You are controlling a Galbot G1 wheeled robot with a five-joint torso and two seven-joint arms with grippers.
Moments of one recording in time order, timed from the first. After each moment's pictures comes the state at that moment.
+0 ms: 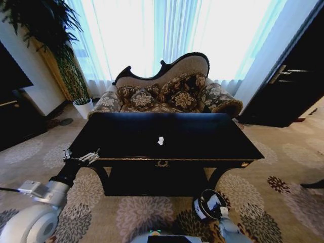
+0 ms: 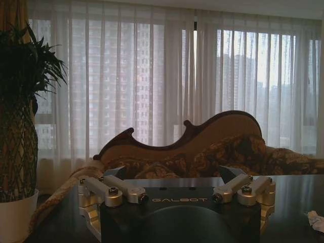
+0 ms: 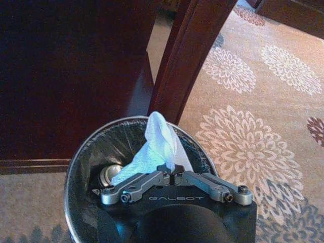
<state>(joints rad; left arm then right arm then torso) 1.81 -1.01 -1.00 -2.41 -0.74 0.07 0.00 -1.13 1.18 0.37 0.74 0.31 0.07 0.17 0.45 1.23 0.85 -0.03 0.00</state>
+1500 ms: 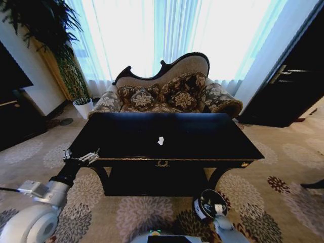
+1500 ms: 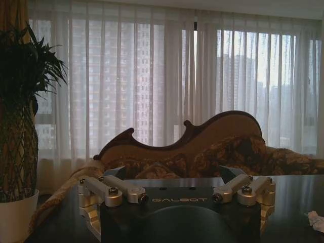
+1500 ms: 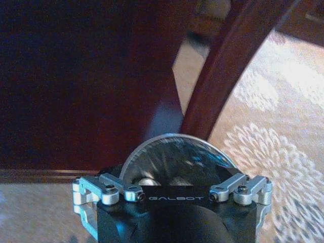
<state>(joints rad) 1.81 -1.01 -1.00 -2.41 -0.74 0.07 0.00 -1.23 1.20 0.37 0.91 0.28 0.11 0.17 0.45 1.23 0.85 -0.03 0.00</state>
